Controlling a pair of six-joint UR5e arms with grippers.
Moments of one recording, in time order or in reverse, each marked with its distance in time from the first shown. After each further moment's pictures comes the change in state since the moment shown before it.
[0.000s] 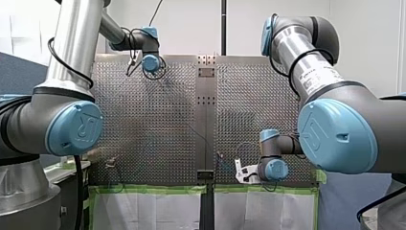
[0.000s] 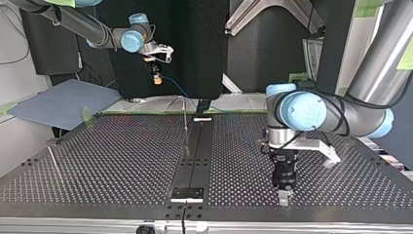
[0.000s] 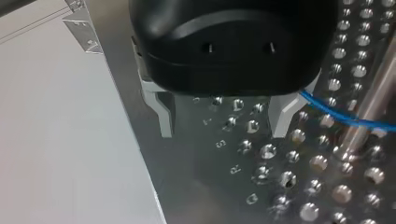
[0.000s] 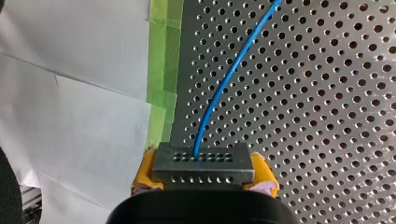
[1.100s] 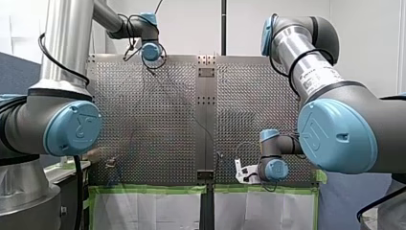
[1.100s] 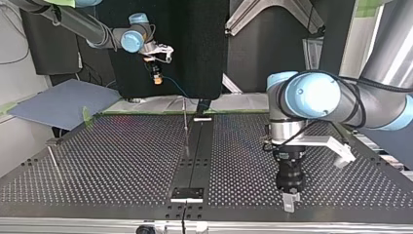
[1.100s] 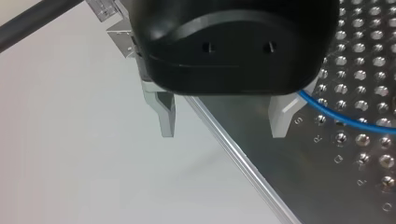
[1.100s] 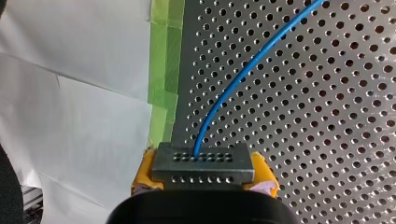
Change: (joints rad) left arm -0.025 0.094 -0.009 0.001 -0.028 0.160; right arm 0.000 0.000 0.000 0.003 -0.001 0.000
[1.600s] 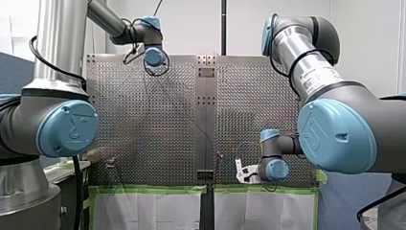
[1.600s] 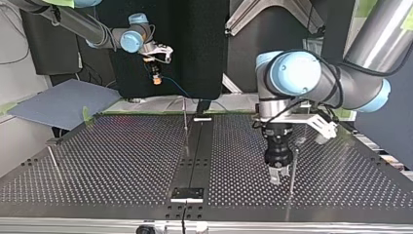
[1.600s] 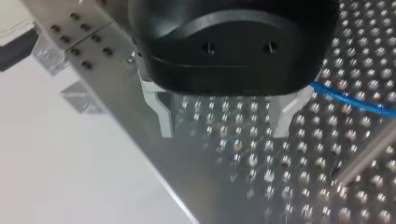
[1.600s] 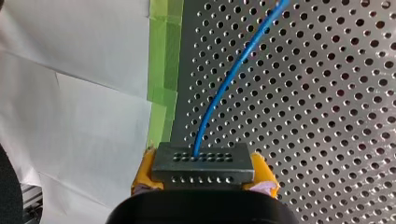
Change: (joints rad) left arm -0.063 0.041 -0.122 0.017 -0.080 0.117; right arm -0.004 0.000 0.000 -0.002 0.000 0.000
